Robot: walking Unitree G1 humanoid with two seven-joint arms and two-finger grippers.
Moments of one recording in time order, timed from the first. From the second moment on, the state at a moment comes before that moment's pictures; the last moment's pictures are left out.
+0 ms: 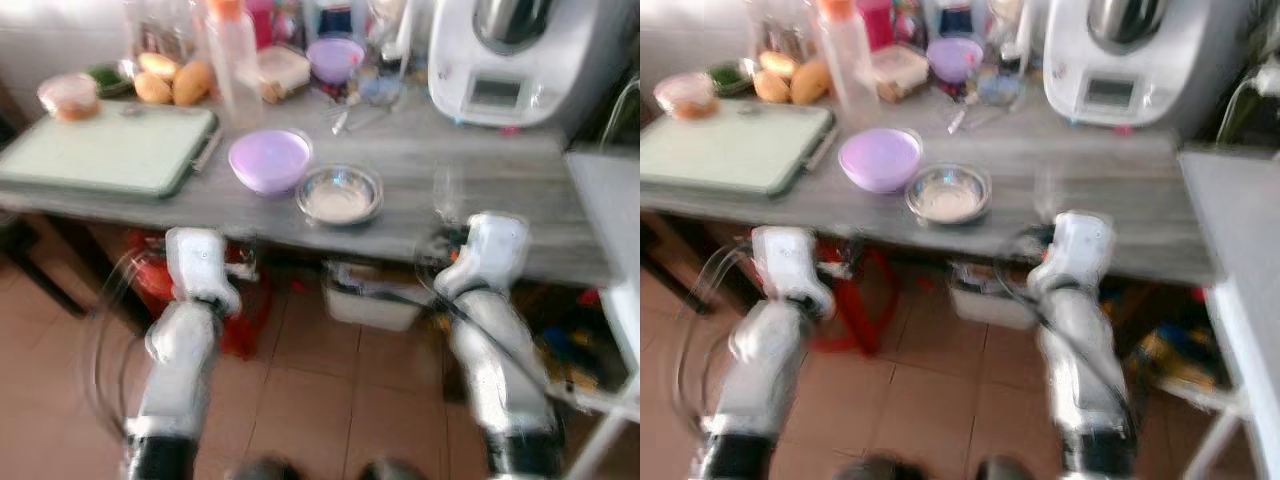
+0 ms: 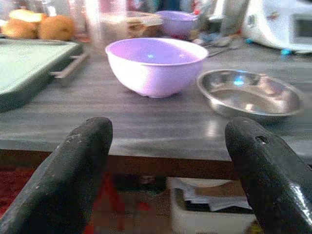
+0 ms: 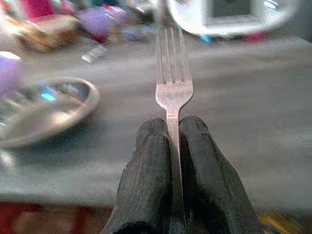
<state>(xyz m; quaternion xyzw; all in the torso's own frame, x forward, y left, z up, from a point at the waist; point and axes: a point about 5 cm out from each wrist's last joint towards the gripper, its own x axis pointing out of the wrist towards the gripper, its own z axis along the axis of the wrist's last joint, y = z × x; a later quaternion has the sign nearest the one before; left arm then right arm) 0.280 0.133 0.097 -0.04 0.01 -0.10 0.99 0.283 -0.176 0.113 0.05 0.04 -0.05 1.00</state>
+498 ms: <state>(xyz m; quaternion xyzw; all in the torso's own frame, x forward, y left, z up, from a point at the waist) 0.279 0.134 0.098 -0.04 0.01 -0.10 0.99 0.284 -0.173 0.116 0.06 0.03 -0.05 1.00</state>
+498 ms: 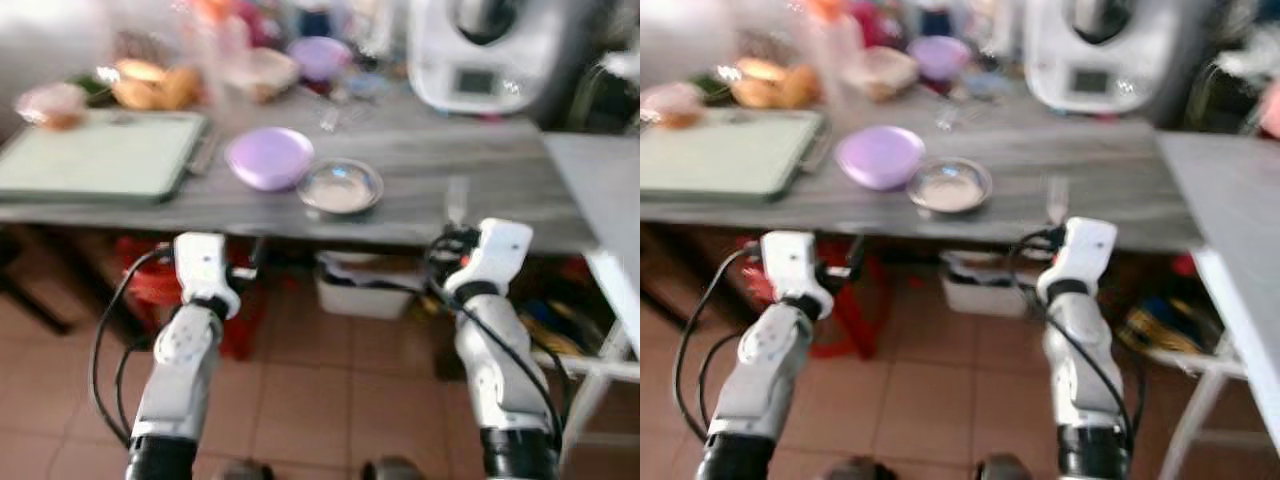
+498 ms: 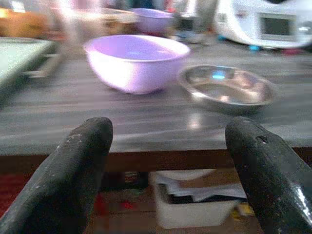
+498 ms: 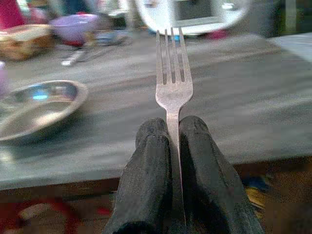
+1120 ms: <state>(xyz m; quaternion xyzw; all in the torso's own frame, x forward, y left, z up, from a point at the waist) 0.276 0.136 0.101 -0.05 0.00 -0.12 0.99 0.285 -0.170 0.116 0.06 0.03 -0.05 1.00</state>
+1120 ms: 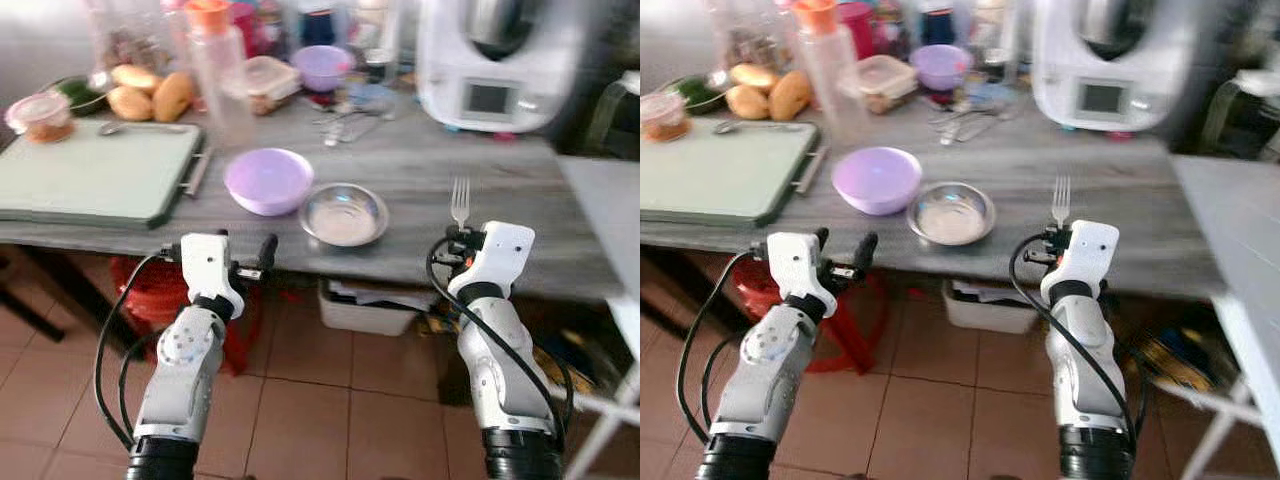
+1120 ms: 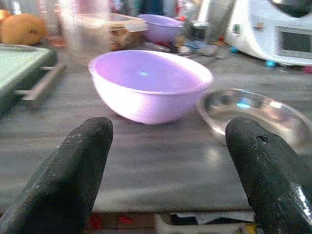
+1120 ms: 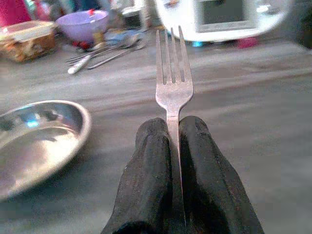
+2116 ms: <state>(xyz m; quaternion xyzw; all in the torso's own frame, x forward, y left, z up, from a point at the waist) 0.216 0.172 0.095 -0.01 0.03 -0.12 0.99 0.276 -0.179 0.106 0.04 0.05 -0.06 1.00</state>
